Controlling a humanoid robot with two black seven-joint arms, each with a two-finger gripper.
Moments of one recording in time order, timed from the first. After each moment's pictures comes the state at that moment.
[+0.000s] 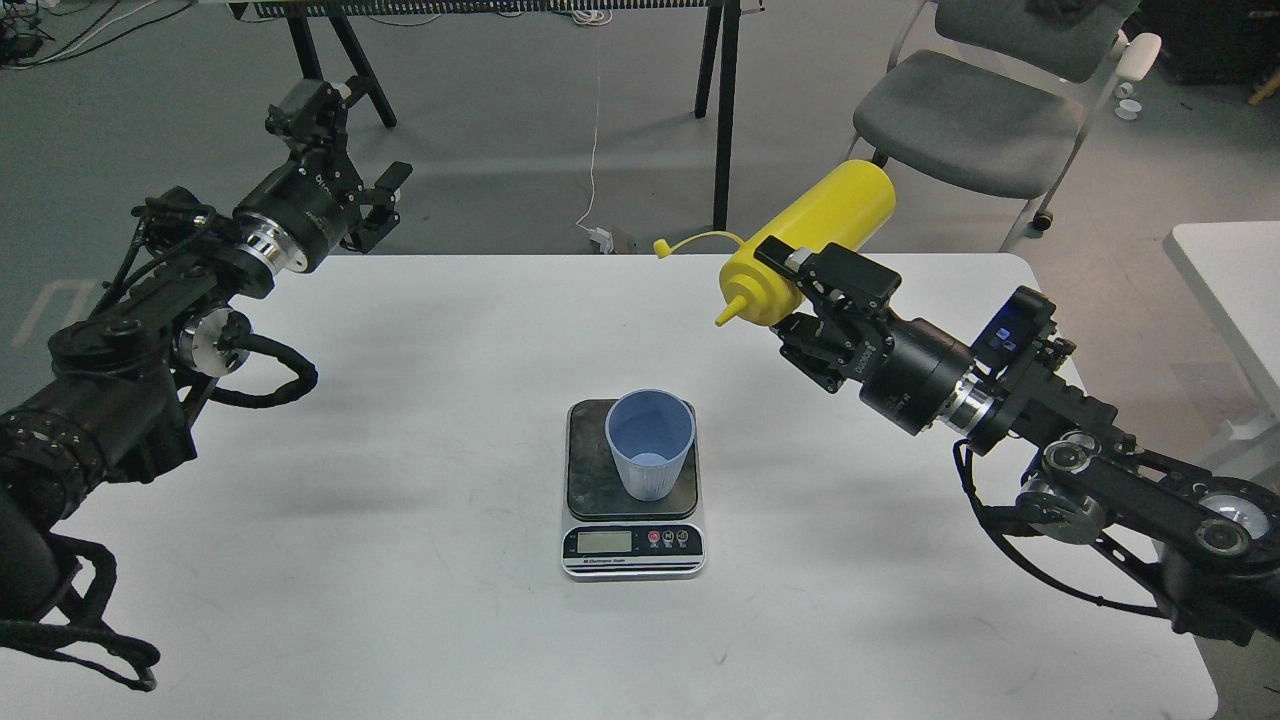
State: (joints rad) left arm -0.97 0.28 -0.38 -0.33 0.18 -0.49 -0.49; right arm 0.64 -0.54 0.47 1.34 -0.75 0.14 0.49
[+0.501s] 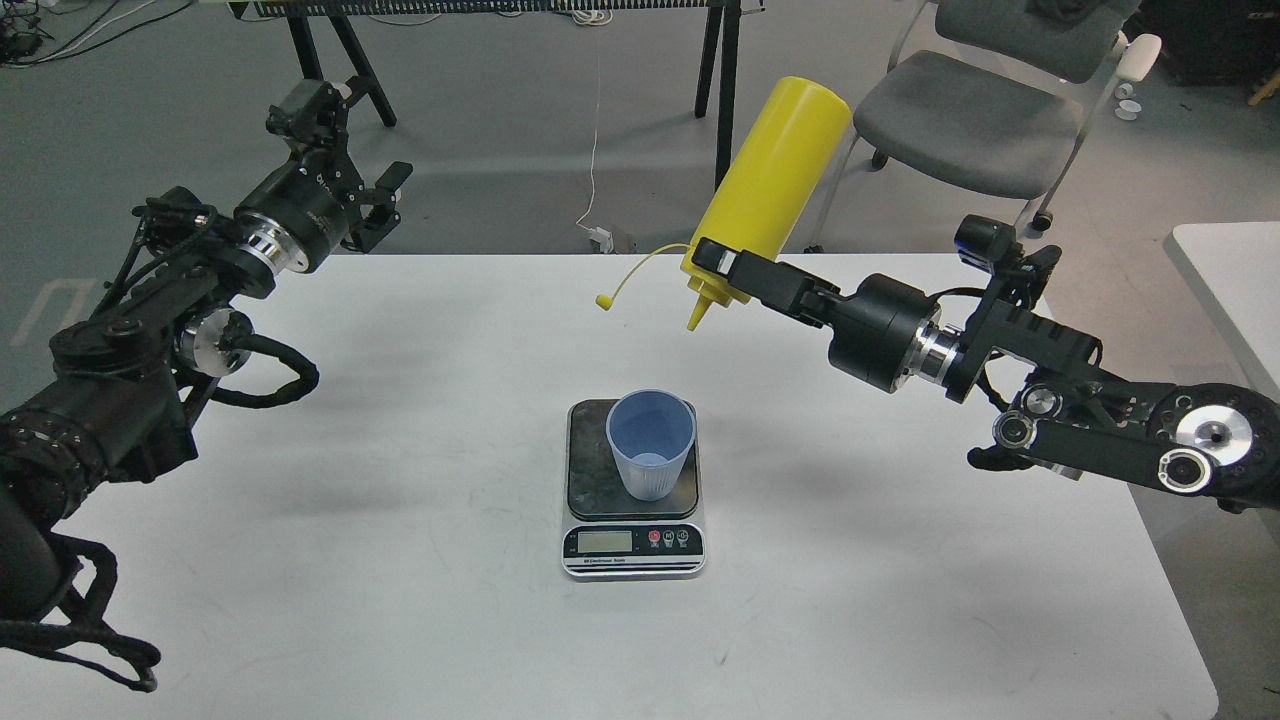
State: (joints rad) left arm -0.97 0.27 -0.38 -0.33 0.18 -0.49 -0.49; right arm 1.14 -0.59 -0.13 1.38 -0.89 -0.25 0.44
